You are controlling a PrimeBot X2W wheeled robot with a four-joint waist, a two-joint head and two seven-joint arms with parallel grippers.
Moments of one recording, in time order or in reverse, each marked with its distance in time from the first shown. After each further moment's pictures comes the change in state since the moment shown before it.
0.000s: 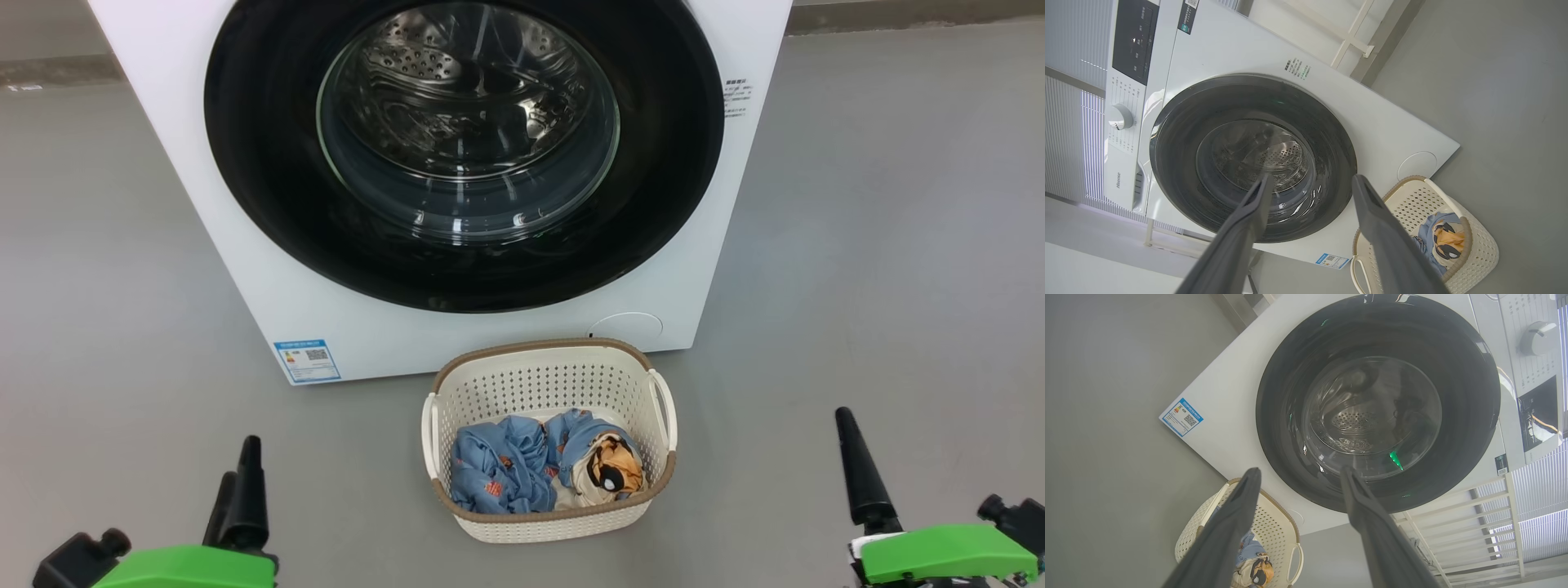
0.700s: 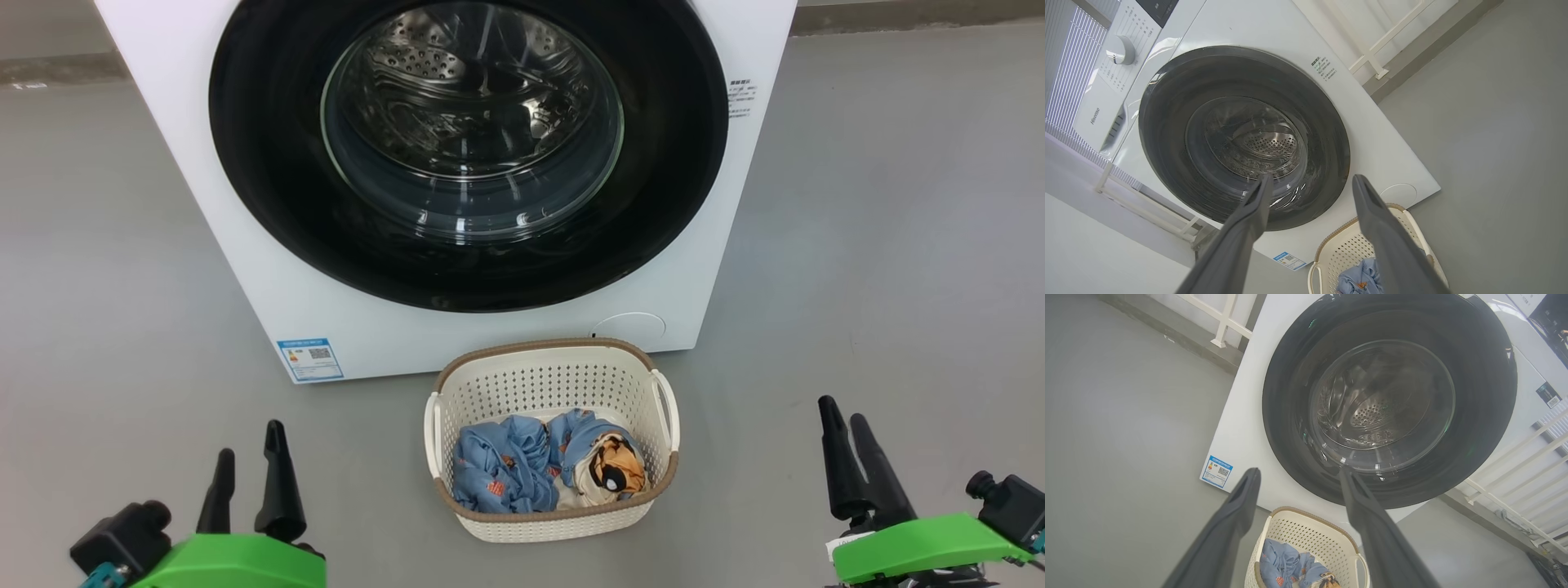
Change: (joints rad) left arm 0.001 0.007 -0.091 -0.063 0.399 0.110 -0.057; right arm -0.001 -0.002 0.019 -0.044 -0.318 0.000 -0.054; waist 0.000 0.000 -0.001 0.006
